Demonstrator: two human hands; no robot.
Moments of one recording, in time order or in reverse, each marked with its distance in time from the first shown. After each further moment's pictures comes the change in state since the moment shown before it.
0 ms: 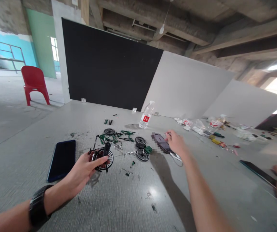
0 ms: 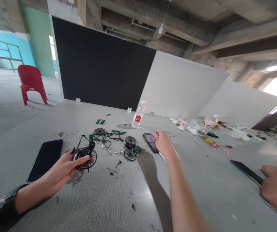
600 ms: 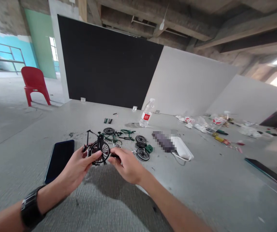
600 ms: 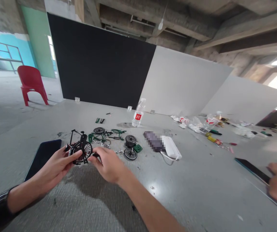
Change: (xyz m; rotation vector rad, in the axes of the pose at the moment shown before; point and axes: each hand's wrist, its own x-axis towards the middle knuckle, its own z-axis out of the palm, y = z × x) left_hand 0.002 0.013 -0.002 -0.024 0.107 0.096; right_hand -0.105 -0.177 0.050 0.530 -0.325 -0.721
